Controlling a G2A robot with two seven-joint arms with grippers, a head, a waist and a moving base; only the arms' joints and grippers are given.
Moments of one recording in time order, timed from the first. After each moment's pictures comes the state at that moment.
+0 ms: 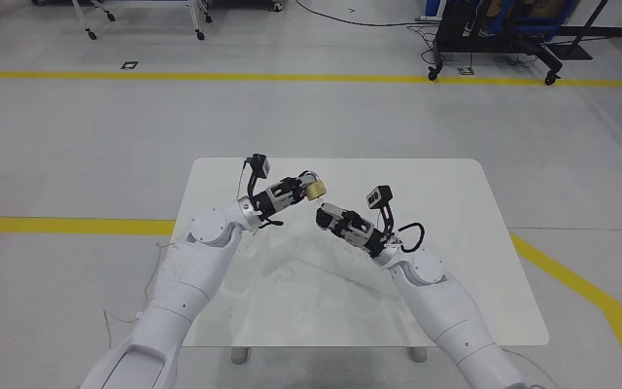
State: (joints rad) left arm 0.89 -1.37 -1.08 -0.97 -0.42 -0.37 -0.85; right arm -1.21 -1.32 1.12 -1.19 0.59 -0.46 0.81
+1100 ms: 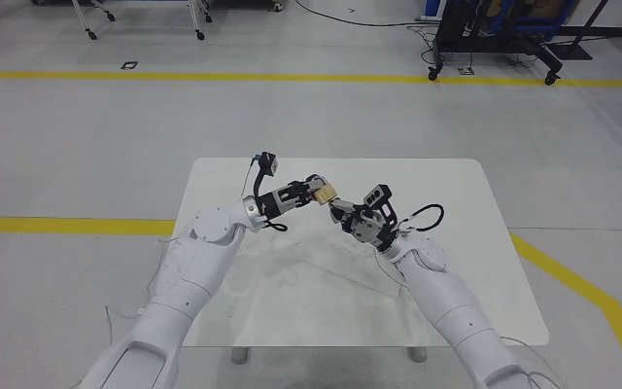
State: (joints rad) left arm 0.87 -1.37 -1.05 -0.97 -0.35 -0.46 -0.90; right arm -1.12 -1.35 1.14 -1.00 0.95 -0.24 1.11
